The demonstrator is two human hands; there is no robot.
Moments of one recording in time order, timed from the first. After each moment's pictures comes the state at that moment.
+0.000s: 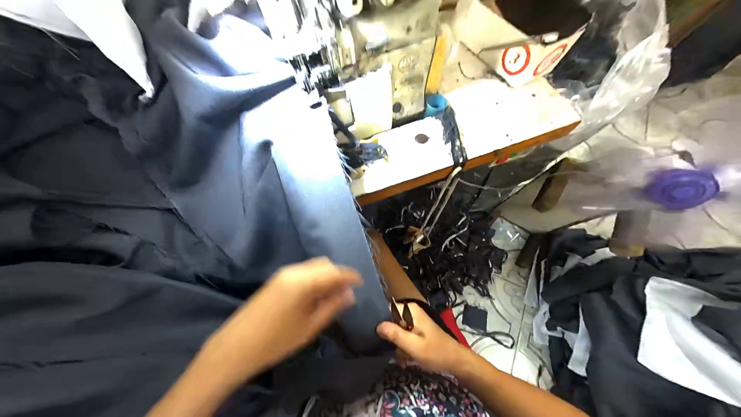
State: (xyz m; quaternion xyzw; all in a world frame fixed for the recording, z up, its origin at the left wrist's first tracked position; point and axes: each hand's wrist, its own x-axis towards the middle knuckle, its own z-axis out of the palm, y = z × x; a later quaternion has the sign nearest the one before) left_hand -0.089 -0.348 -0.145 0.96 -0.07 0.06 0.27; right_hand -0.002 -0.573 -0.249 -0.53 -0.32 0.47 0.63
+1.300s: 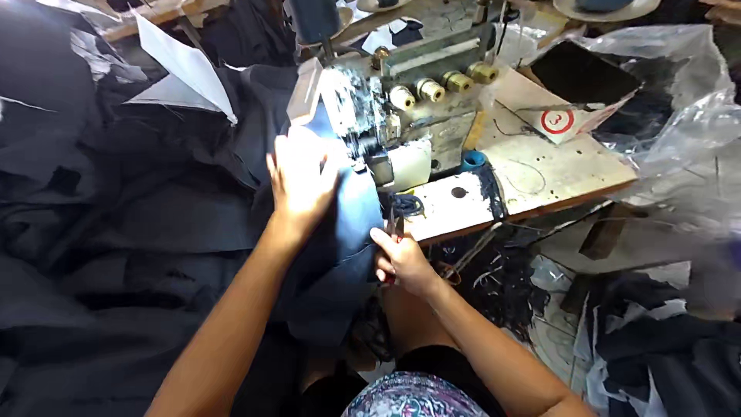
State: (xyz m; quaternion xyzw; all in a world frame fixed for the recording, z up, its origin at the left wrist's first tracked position) left_hand 0.068 -0.226 -0.110 0.95 0.17 0.26 0.03; right_hand 0.096 -0.419 -0.206 -0.48 -0.18 0.42 0.75
